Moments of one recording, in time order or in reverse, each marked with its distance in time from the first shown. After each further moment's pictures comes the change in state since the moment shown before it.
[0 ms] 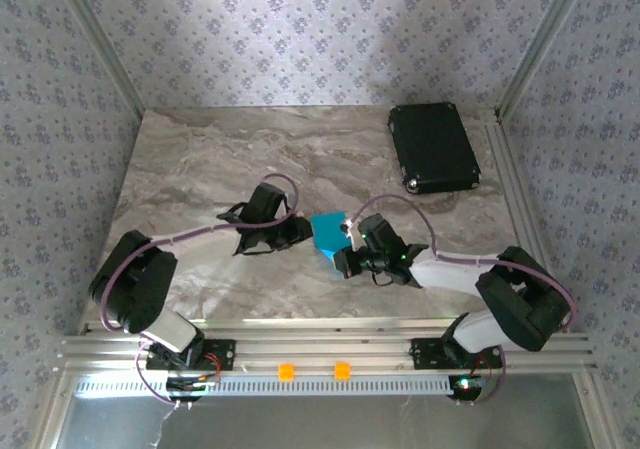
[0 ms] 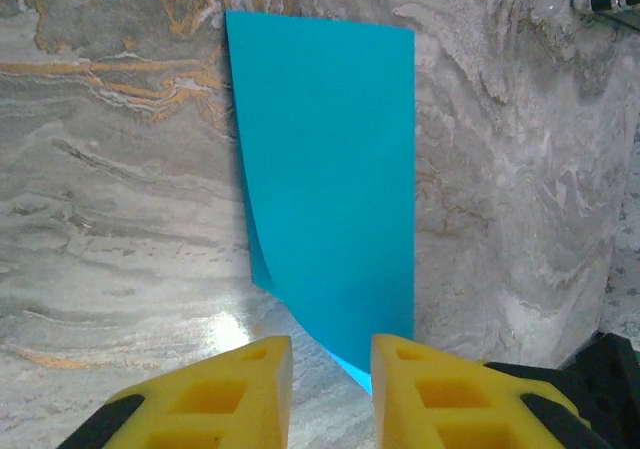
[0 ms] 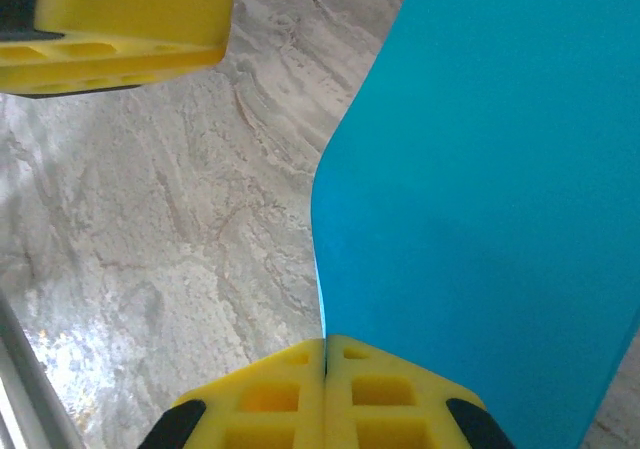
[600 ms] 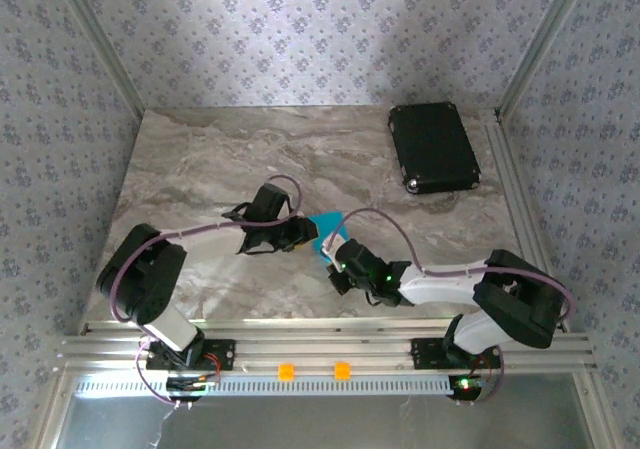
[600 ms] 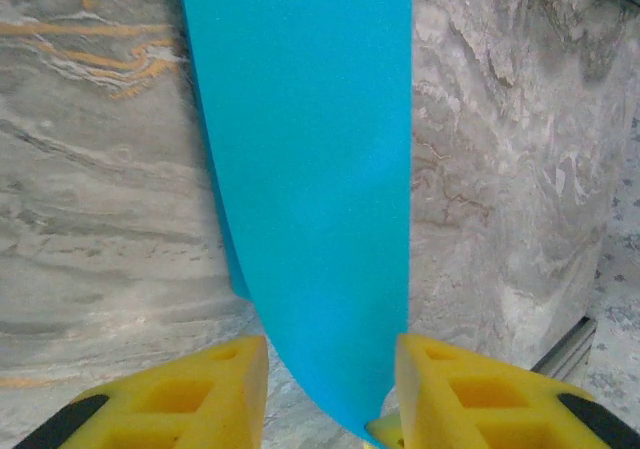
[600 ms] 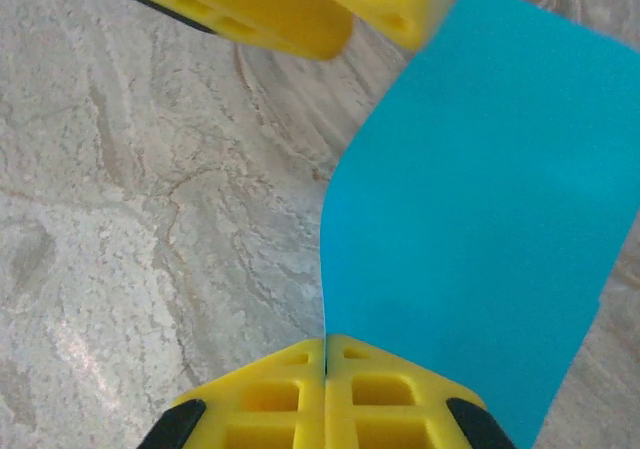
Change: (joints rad) left arm -0.007 0.050 0.008 0.023 0.044 -0.022; right arm 0.235 0.013 -0.010 0.016 0.430 -0.288
